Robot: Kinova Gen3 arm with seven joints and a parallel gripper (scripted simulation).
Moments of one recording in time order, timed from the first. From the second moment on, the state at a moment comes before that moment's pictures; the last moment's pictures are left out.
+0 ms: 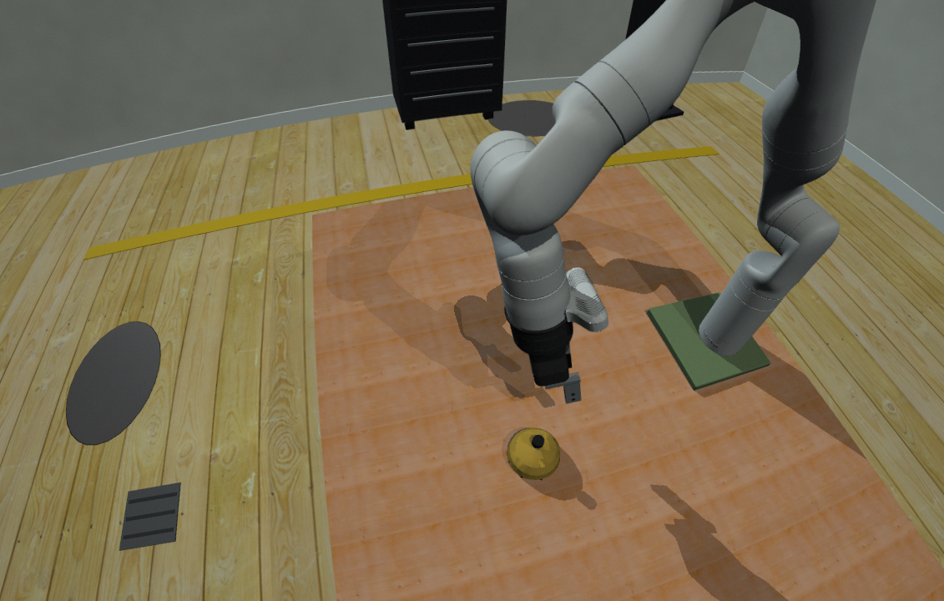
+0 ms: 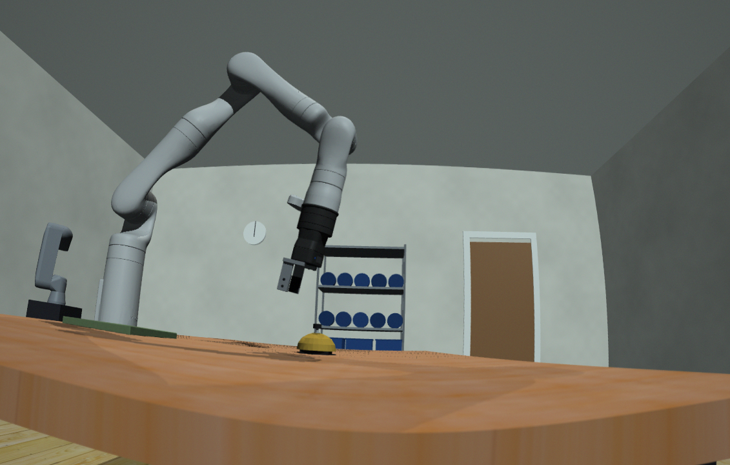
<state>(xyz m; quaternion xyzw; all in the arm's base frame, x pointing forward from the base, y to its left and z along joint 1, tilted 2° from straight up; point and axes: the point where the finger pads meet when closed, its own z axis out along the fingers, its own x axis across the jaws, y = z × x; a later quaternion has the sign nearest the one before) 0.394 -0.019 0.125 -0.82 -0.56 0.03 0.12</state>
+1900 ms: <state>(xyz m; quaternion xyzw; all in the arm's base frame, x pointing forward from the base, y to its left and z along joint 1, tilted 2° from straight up) 0.450 0.019 0.132 -0.78 -0.63 0.00 0.03</state>
